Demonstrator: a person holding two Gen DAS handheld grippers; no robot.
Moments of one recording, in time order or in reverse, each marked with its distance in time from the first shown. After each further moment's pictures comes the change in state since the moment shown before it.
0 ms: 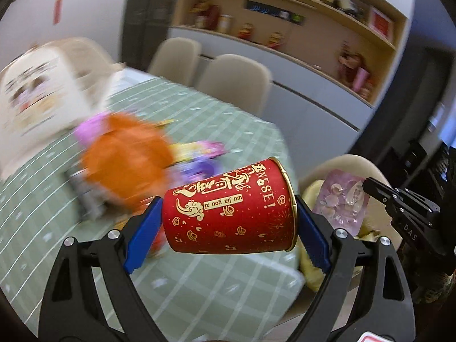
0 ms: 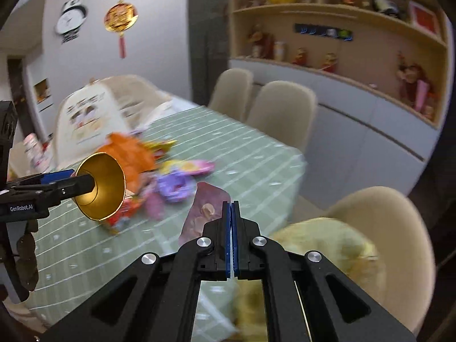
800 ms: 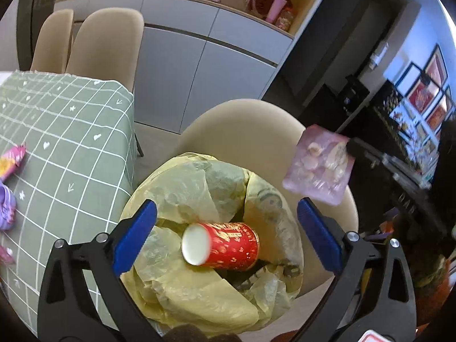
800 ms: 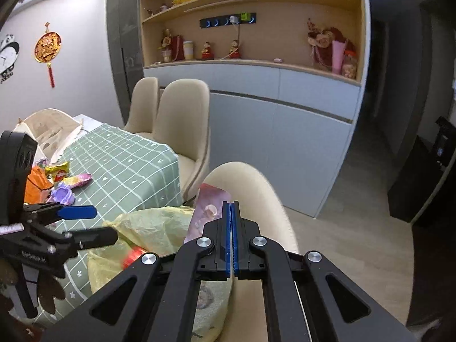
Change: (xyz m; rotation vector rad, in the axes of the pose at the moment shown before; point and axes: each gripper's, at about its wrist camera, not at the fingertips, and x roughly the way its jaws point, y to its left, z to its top) left arm 0.167 -0.224 0.007 0.166 0.261 -0.352; right arm -0.018 -0.236 -0.040 0.198 0.006 -0.210
